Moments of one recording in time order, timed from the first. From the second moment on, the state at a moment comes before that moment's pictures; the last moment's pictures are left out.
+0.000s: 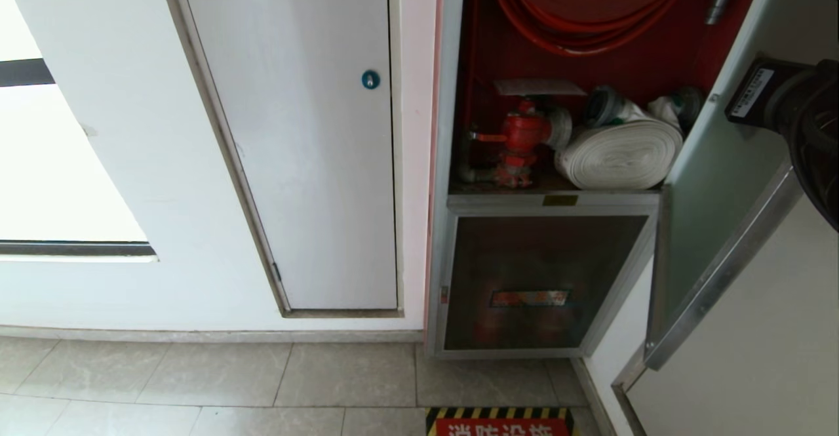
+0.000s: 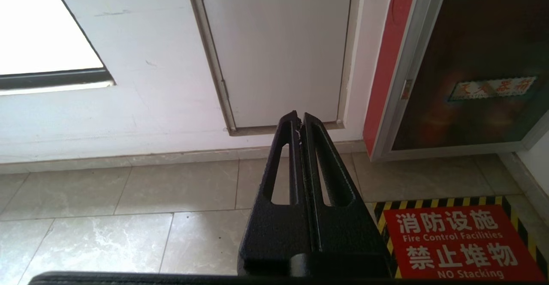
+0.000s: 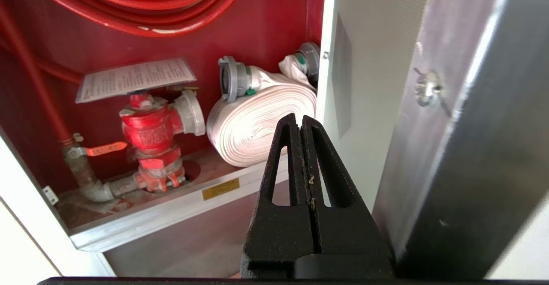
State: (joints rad) left arm 0.01 0.00 0.00 0.00 -0.04 0.06; right arm 0.34 1.43 -0.98 -0.81 -0.84 -0.18
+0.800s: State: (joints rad) left arm 0.01 0.00 0.00 0.00 -0.04 0.06; right arm 0.31 1.35 -0.88 -0.81 -0.83 -0.18
